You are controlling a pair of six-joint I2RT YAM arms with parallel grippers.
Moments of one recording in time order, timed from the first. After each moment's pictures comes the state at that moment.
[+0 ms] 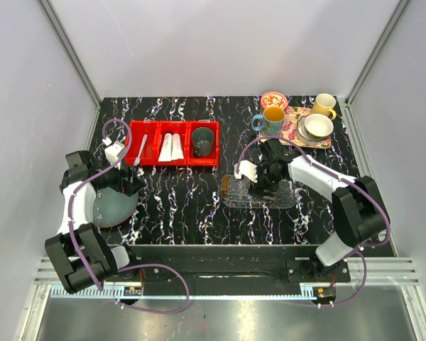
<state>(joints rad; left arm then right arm) 0.42 1.21 0.79 -0.60 0.90 0.65 0.46 1.60 1.04 -0.67 -0.31 -0.99</state>
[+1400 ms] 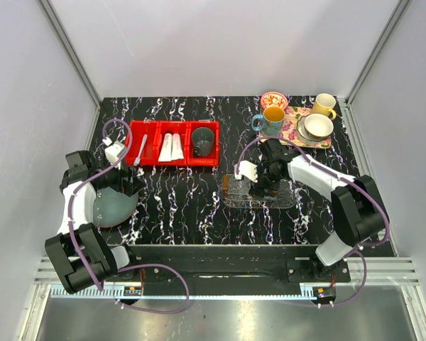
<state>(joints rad) 0.42 1.21 0.79 -0.60 0.90 0.66 0.46 1.61 1.04 -0.66 -0.29 -1.01</state>
